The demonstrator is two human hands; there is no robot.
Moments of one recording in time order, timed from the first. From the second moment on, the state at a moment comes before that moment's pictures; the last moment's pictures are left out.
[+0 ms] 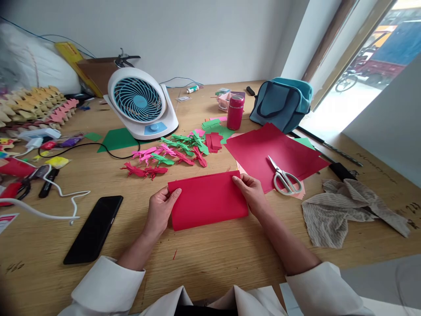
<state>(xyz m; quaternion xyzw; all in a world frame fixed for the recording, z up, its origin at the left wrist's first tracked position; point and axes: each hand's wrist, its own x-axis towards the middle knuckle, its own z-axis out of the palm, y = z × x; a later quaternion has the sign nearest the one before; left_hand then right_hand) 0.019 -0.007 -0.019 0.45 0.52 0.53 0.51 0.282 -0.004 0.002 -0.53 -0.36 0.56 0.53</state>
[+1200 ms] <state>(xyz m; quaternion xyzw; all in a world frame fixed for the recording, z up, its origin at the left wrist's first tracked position) 0.017 -0.009 -0.017 0.49 0.53 0.51 0.47 0.282 -0.005 -0.004 -0.54 -0.34 0.56 0.53</state>
